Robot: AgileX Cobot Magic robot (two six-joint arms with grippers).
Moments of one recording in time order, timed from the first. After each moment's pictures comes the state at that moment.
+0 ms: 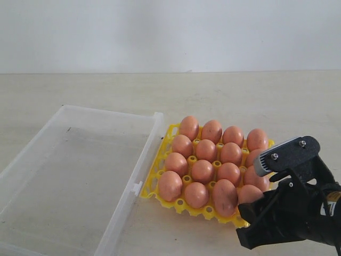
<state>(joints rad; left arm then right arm) 0.07 0.00 0.00 -0.03 0.23 0.02 0.66 1.29 -0.28 0.41 -0.12 -0.25</state>
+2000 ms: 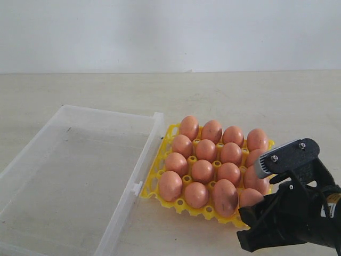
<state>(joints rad) 0.07 0.00 0.00 -0.03 0.23 0.02 0.66 1.29 -0.28 0.42 -0.10 -0.25</state>
